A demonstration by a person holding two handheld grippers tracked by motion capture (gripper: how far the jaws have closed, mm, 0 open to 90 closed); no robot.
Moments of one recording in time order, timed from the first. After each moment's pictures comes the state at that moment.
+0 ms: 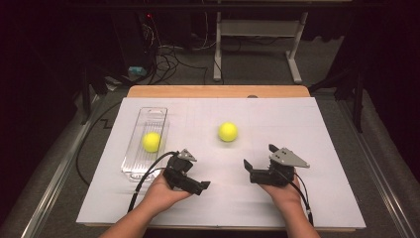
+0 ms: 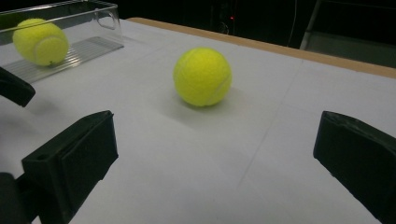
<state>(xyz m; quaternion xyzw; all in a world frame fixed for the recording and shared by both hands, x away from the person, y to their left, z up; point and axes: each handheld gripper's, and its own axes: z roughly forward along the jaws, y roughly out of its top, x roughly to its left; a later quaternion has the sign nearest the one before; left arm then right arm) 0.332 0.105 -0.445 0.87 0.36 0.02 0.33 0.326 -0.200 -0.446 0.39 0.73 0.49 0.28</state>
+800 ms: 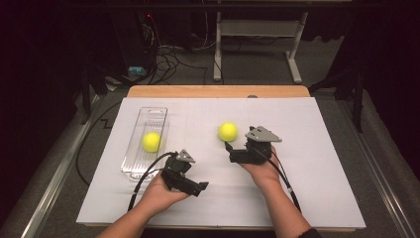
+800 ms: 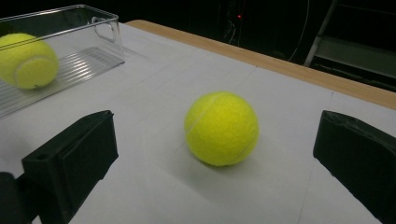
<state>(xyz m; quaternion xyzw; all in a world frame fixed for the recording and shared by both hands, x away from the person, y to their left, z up) 0.328 0.110 -0.442 0.88 0.35 0.04 0.33 0.381 -0.149 -0.430 0.38 0.74 0.47 0.28</state>
